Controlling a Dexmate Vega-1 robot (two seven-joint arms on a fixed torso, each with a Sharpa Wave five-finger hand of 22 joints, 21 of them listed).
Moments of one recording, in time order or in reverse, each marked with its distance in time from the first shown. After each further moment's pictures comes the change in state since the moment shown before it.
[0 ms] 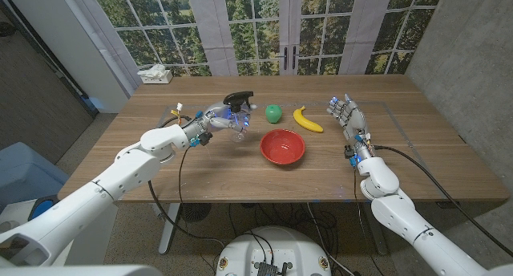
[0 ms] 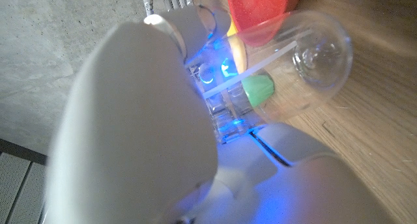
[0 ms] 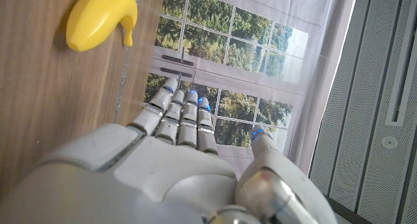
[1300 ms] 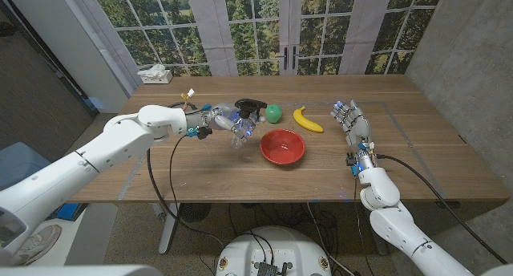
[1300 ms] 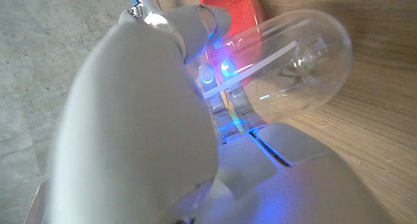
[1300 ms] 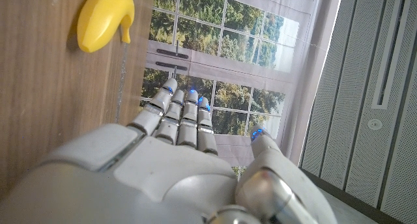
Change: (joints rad) left arm -0.160 0.142 0.072 -0.150 0.048 0.356 -0.105; left_hand 0.003 -0.003 0.003 -0.003 -0.008 -0.012 0.012 0.000 0.009 0.005 0.013 0.013 -0.013 0.000 0.000 0.004 -0.005 0.004 0.004 0.000 -0.014; right arm -0.050 0.044 0.014 0.040 0.005 0.110 0.017; right_hand 0.000 0.000 0.000 0.000 0.000 0.000 0.000 0.000 0.000 0.004 -0.004 0.000 0.000 0.000 0.000 0.000 -0.002 0.000 0.000 -0.017 0.000
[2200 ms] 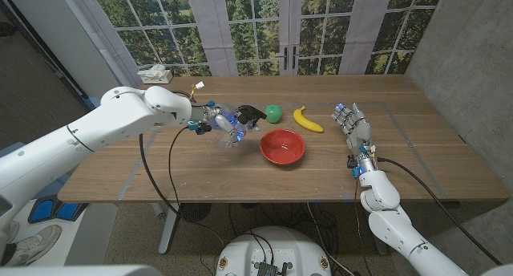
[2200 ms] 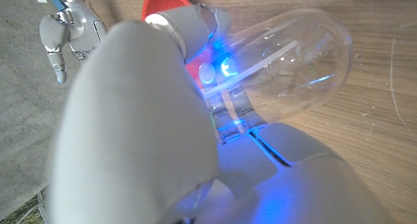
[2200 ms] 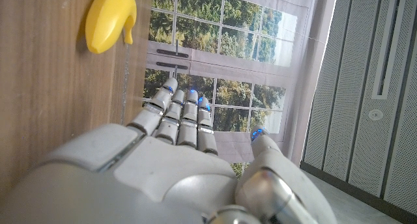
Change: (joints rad) left arm -0.160 0.077 0.081 -0.233 0.091 0.423 0.133; left_hand 0.000 0.000 0.002 -0.002 0.000 -0.004 -0.004 -0.005 0.005 0.005 0.016 0.011 -0.006 -0.002 -0.001 0.011 -0.006 0.004 0.011 0.000 0.000; right arm 0.011 0.019 0.001 0.059 0.054 0.051 0.068; right_hand -0.009 0.009 0.000 0.000 0.000 0.000 0.000 0.000 0.000 0.004 0.004 0.000 0.000 0.004 -0.004 -0.004 0.000 0.011 0.003 -0.011 0.000
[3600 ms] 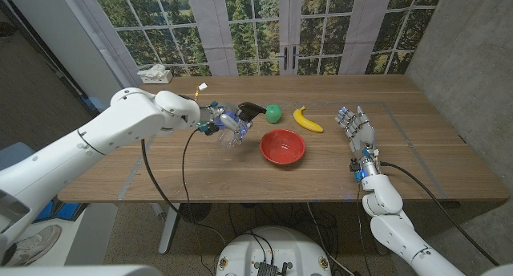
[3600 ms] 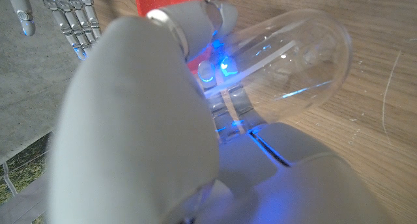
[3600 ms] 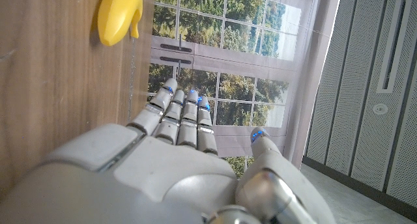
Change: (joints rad) left arm 0.020 -0.084 -0.027 -0.038 -0.110 0.153 0.250; left_hand 0.009 -0.009 0.040 -0.040 -0.047 0.162 0.122 0.516 0.649 0.129 -0.032 0.115 0.062 0.062 0.003 0.003 -0.009 0.023 0.012 0.017 0.000; right arm -0.025 0.001 0.014 -0.002 0.012 0.008 -0.006; right_hand -0.014 -0.015 0.000 0.000 0.000 0.009 0.009 0.000 0.000 0.000 0.000 0.000 0.000 0.000 0.000 0.000 0.000 0.003 -0.004 -0.018 0.000
